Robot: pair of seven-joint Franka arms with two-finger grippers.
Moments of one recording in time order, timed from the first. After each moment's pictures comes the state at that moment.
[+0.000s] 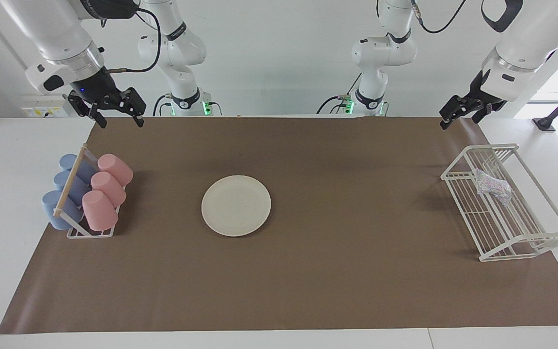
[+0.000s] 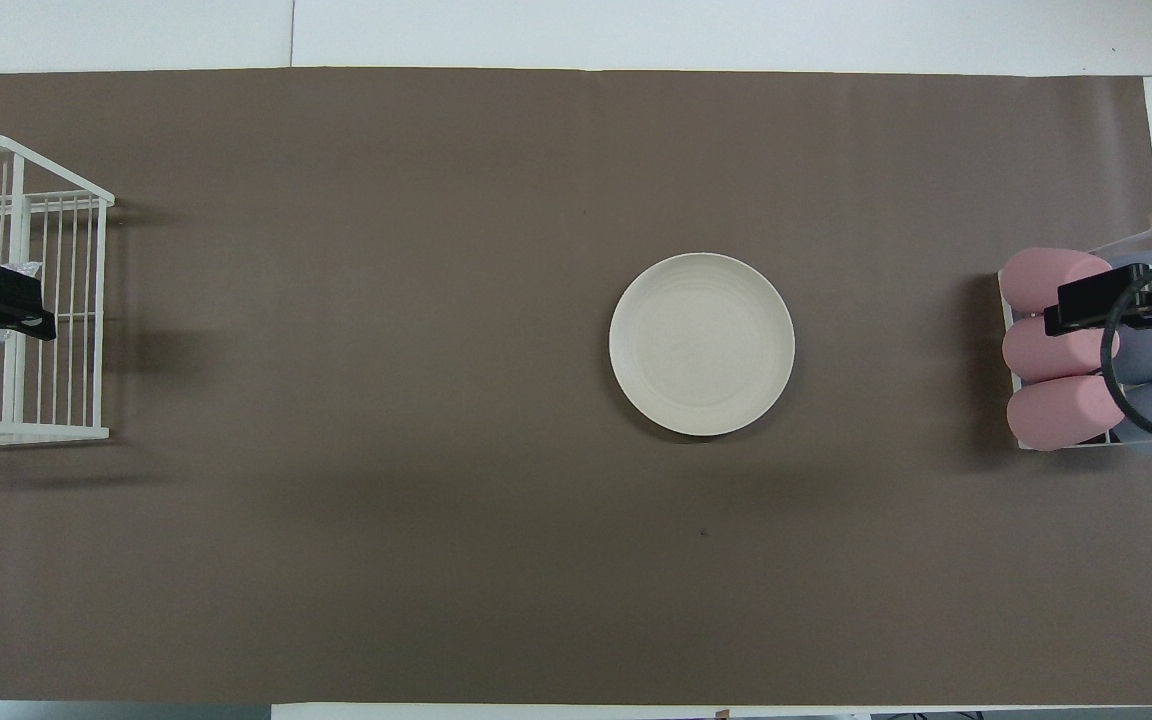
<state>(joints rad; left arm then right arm) -0.02 -0.01 -0.02 -1.55 0.00 1.45 -0.14 -0.06 -0.04 0.03 -1.59 0.06 1.51 0.03</state>
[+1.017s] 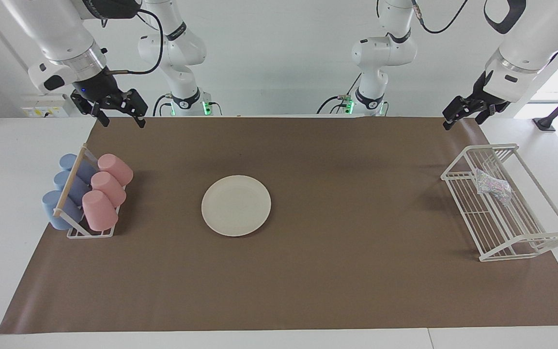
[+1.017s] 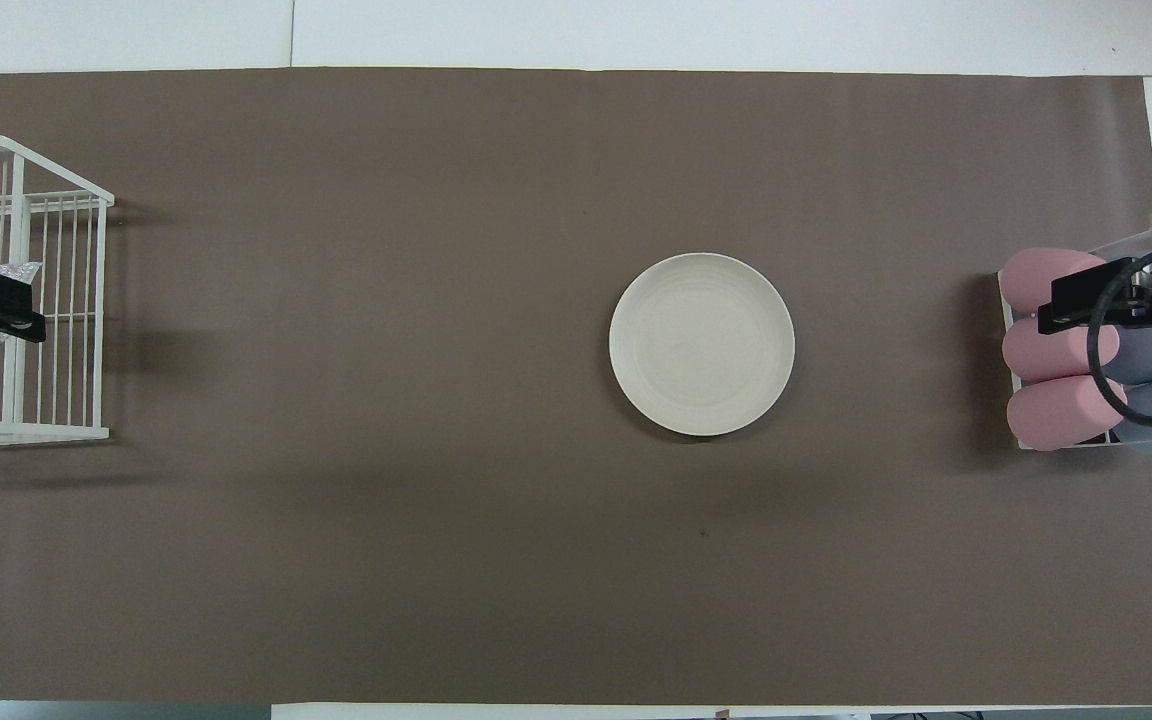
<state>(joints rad) -0.01 -0.01 -0.02 -1.56 0.03 1.46 -0.12 -0.06 -0.04 0.04 -1.59 0.07 1.49 0.18</state>
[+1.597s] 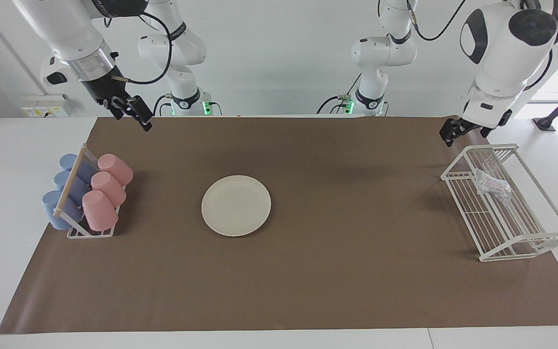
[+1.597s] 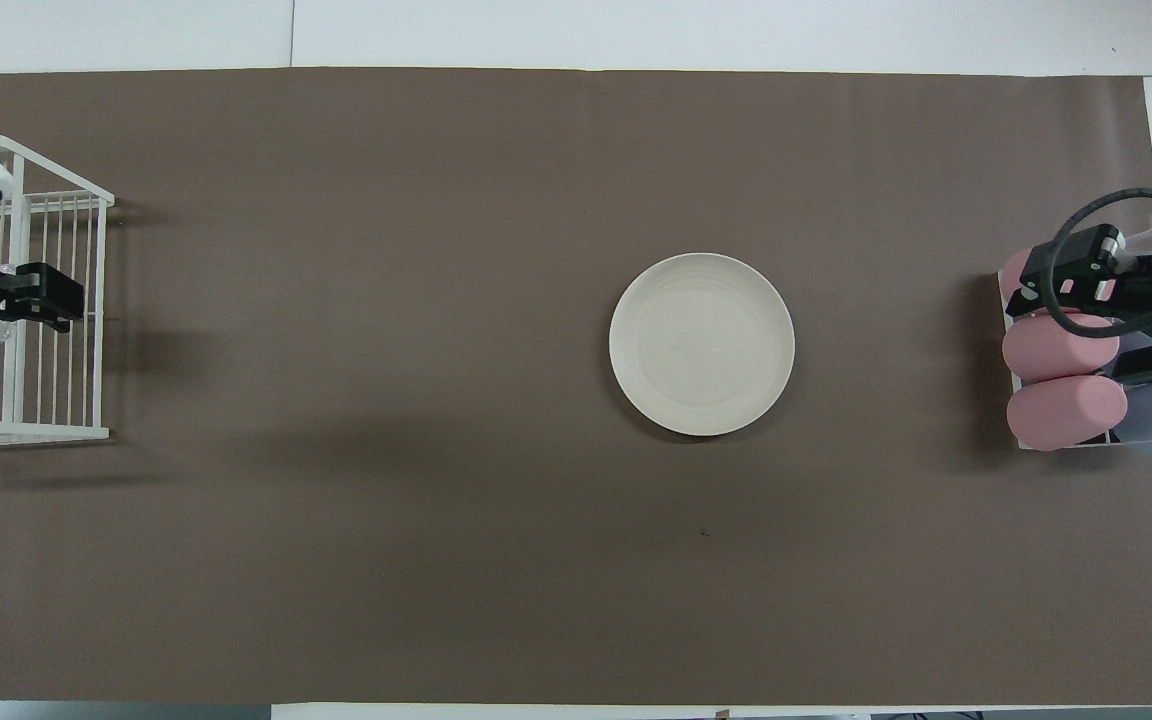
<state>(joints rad) -0.10 0.06 -0.03 -1.65 0.34 1.58 -0.16 -0.05 -0.04 0.06 -1.59 0.11 1.49 0.62</state>
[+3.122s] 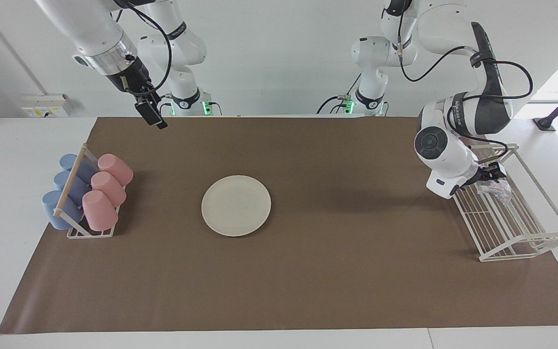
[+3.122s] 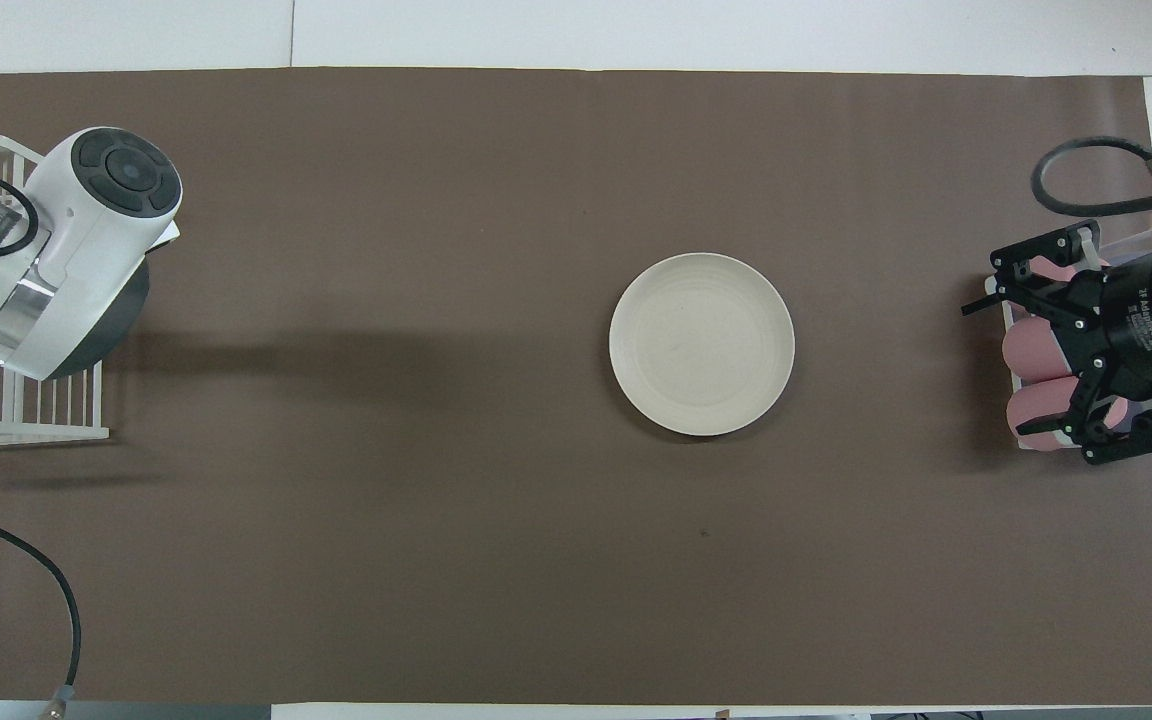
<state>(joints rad) -0.14 0.27 -0.01 -1.78 0.86 1.75 -0.24 -0.03 -0.07 0.10 -1.62 0.22 1.45 1.33</state>
